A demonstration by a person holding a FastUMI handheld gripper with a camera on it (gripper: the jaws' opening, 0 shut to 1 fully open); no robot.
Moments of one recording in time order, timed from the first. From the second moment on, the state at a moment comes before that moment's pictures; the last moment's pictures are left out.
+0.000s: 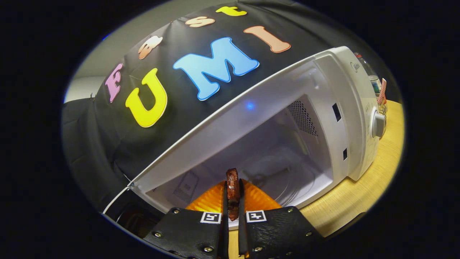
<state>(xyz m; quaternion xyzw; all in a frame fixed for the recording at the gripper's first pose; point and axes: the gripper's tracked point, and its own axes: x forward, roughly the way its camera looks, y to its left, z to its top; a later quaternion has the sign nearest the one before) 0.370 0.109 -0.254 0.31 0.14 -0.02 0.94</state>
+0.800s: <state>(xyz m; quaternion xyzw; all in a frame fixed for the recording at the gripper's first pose) 0.383 0.089 -0.292 0.27 0.16 -0.05 0.95</state>
